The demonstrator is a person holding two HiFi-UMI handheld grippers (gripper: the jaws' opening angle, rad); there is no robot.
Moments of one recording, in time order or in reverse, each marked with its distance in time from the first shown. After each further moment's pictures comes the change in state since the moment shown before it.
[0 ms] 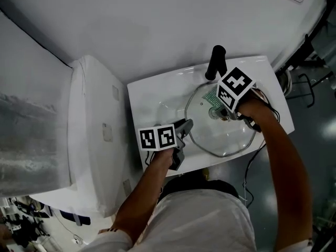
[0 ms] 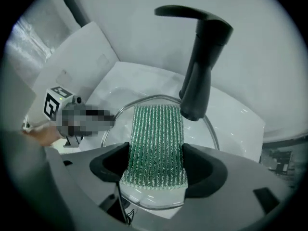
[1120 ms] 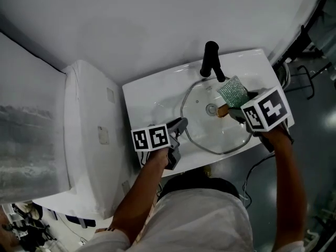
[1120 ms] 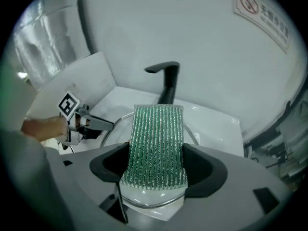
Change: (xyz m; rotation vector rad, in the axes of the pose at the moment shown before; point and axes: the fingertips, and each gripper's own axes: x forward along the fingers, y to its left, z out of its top) left arm -0.001 0.001 0.000 -0.030 0.001 -0.020; right arm -0.062 -0.018 -0.042 0.098 -0.346 -0.136
